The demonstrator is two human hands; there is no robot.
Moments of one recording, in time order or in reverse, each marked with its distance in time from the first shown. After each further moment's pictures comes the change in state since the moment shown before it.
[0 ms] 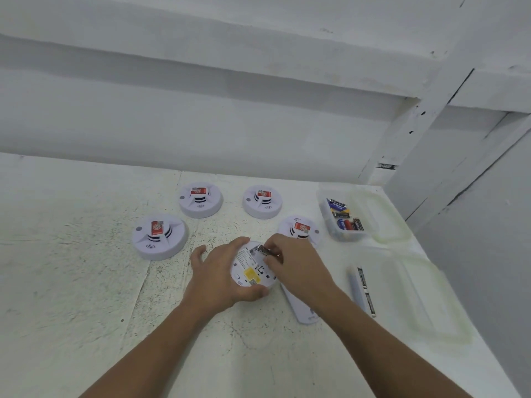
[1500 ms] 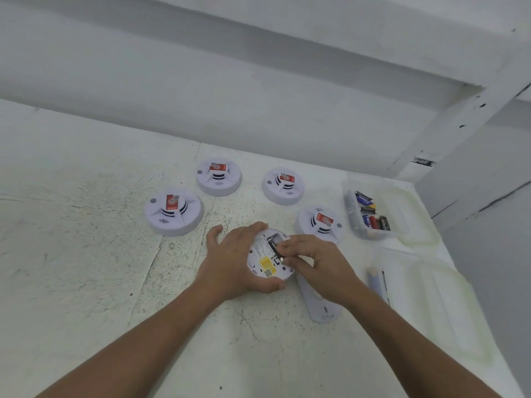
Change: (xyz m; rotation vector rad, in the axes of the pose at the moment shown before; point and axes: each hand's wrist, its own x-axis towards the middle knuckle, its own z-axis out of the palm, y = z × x) left_hand 0.004 -0.012 0.009 0.122 0.004 0.052; right_hand 0.009 0.046 0.017 0.243 -0.091 -0.149
